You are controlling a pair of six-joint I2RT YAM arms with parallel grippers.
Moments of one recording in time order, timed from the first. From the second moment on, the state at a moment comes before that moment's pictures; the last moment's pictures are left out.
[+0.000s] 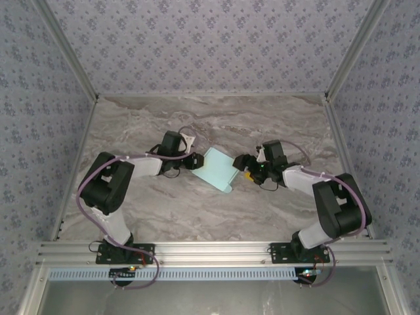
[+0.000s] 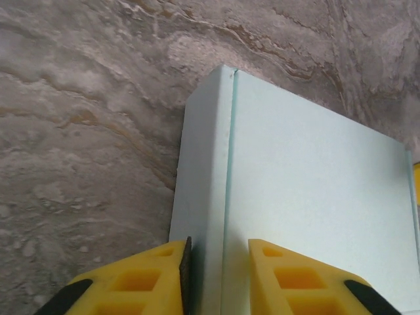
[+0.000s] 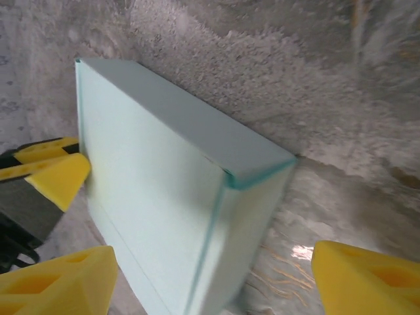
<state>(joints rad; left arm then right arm) -0.50 1.79 0.89 0.11 0.46 -0.35 0.33 1.52 0.65 0.03 -0.53 0.87</state>
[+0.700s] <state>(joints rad) -0.47 1.78 0.89 0.10 0.46 -0.42 0.36 1.58 0.57 0.25 -0.61 1.06</state>
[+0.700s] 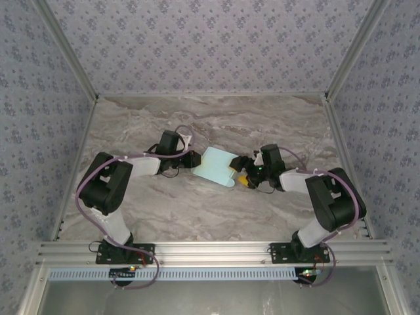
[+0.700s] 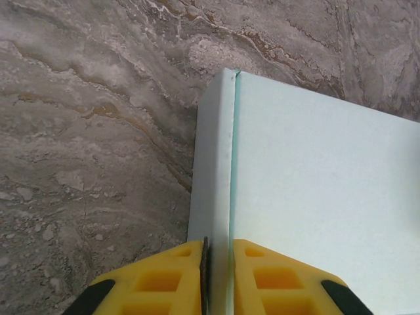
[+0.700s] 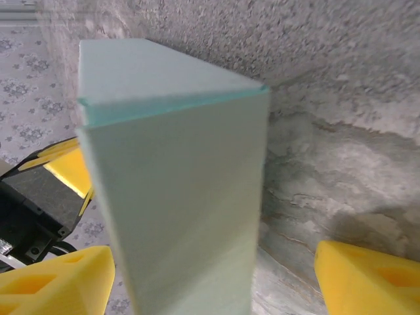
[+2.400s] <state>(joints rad) -0.42 1.84 0.88 0.20 0.59 -0.43 0.50 1.59 0.47 0.63 -0.35 1.35</state>
